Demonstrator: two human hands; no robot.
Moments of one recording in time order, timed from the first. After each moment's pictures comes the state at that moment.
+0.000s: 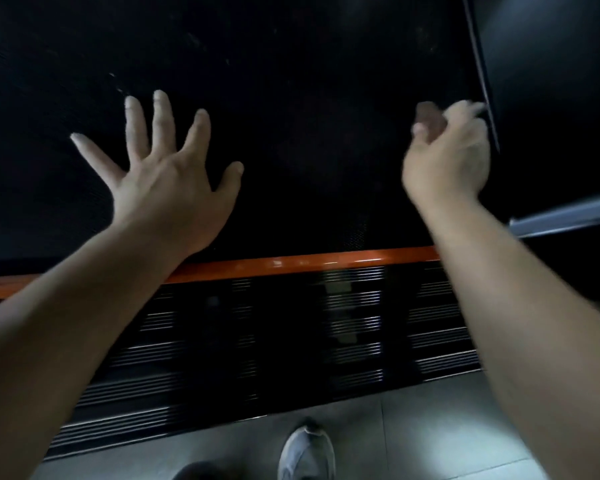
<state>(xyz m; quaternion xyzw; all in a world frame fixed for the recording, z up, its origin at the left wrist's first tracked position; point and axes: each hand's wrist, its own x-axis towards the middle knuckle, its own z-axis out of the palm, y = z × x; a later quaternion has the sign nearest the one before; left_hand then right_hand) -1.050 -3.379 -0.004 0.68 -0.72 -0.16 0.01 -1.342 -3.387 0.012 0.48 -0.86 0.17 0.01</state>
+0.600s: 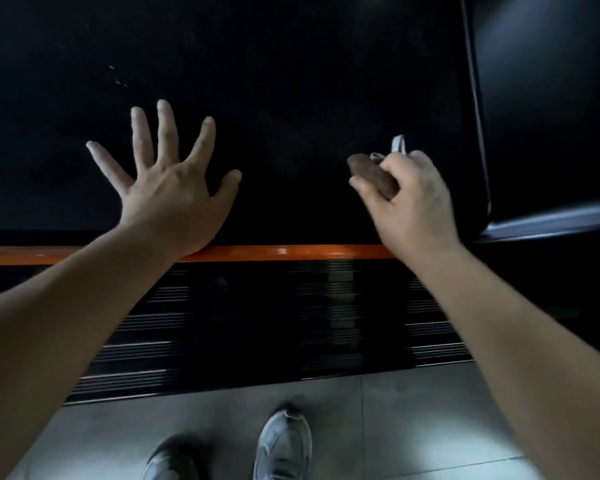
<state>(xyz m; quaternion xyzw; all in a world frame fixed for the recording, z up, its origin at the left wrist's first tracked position) -1.064 -3.361 0.000 0.69 -0.70 -0.19 -0.01 -1.346 -3.334 0.022 0.66 -0.73 0.16 -0.11</state>
